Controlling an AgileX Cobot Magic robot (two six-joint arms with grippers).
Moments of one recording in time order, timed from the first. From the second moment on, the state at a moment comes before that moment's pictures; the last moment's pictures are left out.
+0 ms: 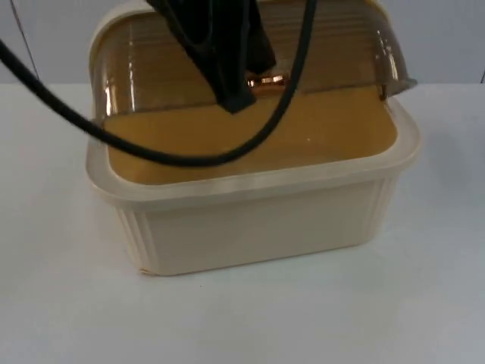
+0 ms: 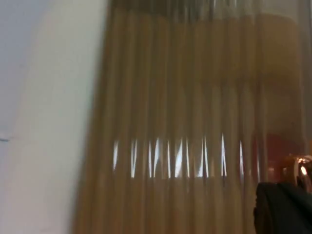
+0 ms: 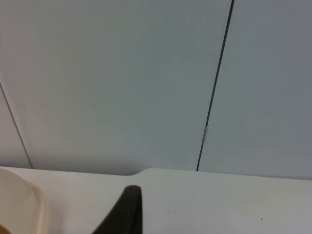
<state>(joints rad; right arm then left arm) -0.07 1.10 -1.26 0.14 0.59 -0.23 -0.59 1.68 -1.24 -0.28 0.53 1.05</state>
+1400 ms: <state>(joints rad) -0.07 1.06 -1.26 0.16 0.59 -0.22 -0.46 1.15 -1.11 -0.66 0.00 1.00</state>
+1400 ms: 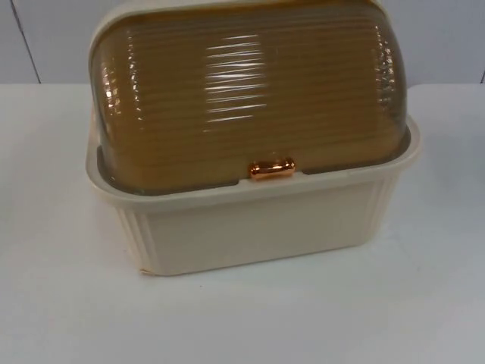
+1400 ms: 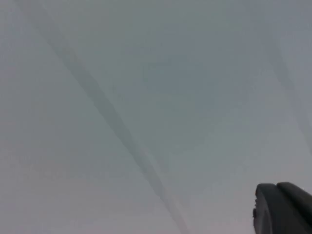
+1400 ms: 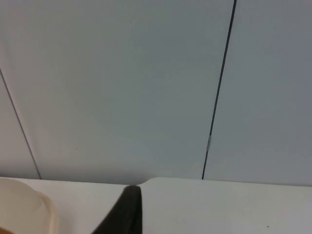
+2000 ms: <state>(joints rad) -0.07 1.06 -1.26 0.18 0.57 -0.22 0.22 1.23 -1.15 -0.96 0.16 1.00</state>
